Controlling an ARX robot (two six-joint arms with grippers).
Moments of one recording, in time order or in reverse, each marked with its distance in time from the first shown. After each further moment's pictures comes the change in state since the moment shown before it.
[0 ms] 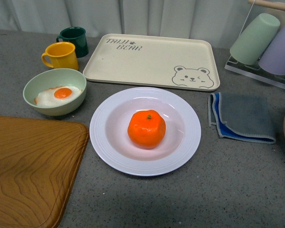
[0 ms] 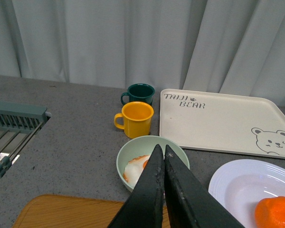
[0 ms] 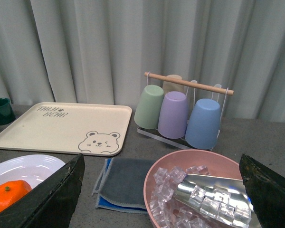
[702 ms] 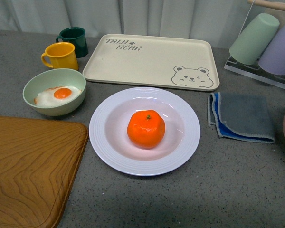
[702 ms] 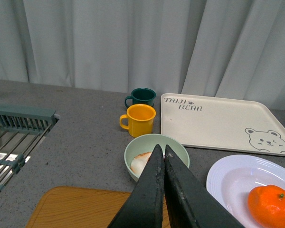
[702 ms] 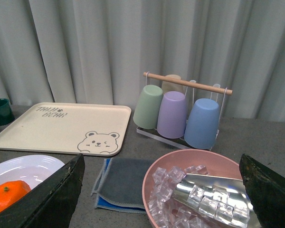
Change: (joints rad) left arm 0.133 -0.519 -0.074 -0.419 0.133 0.001; right arm 0.000 0.000 0.000 0.000 0.000 0.000
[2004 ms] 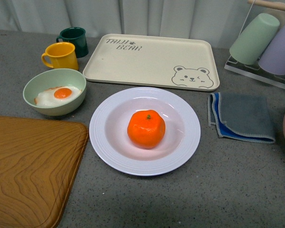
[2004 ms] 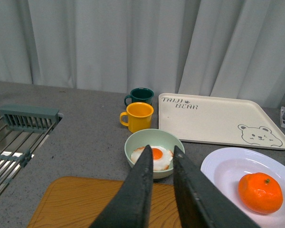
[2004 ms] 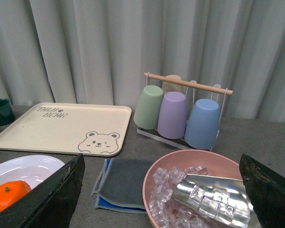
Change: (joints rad) left arm 0.000 -0.595 0.000 -0.586 0.001 0.000; right arm 0.000 0.000 0.000 0.000 0.000 0.000
